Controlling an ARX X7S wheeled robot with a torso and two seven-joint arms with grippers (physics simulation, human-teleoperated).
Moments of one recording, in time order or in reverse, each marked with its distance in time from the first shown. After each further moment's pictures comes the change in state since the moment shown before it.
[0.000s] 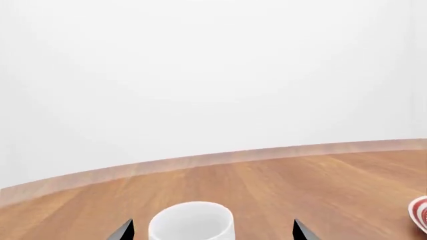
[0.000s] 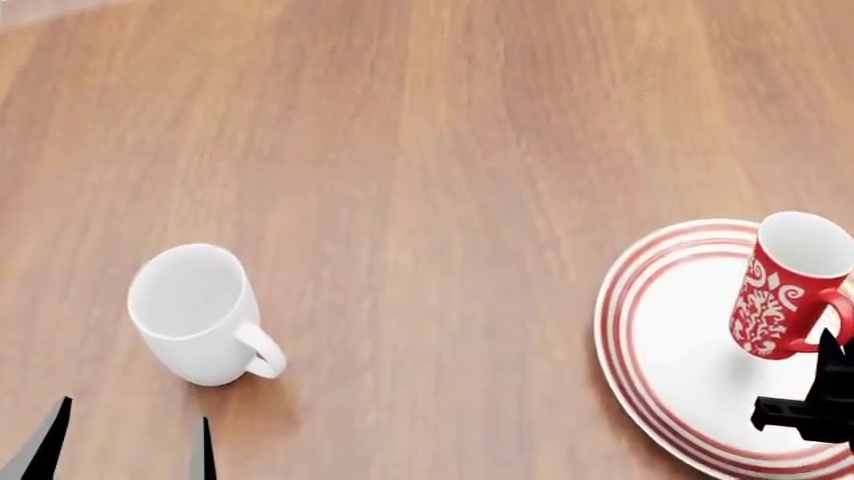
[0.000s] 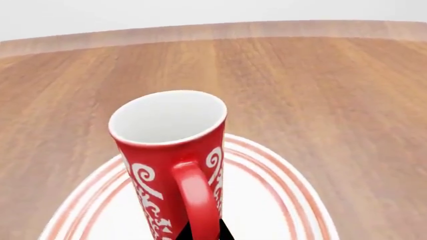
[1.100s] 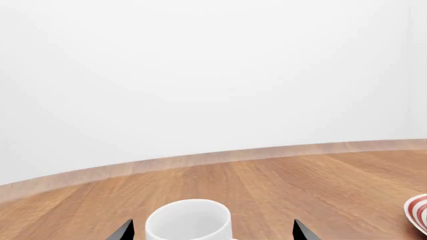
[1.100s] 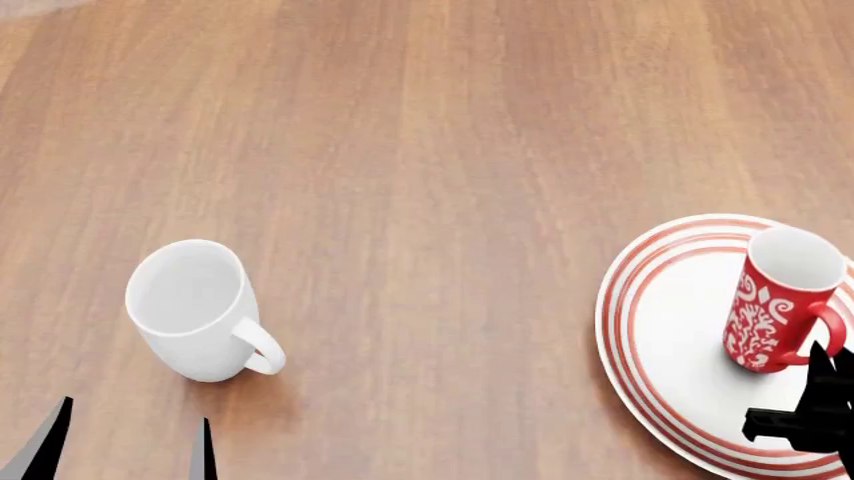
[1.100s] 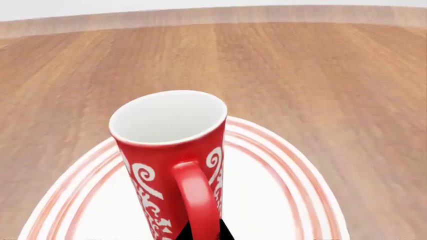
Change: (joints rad) left arm -0.005 -0.003 0.010 -0.009 -0.008 0.018 0.003; right arm 0.024 -0.033 -0.015 0.090 -0.037 -0.037 -0.028
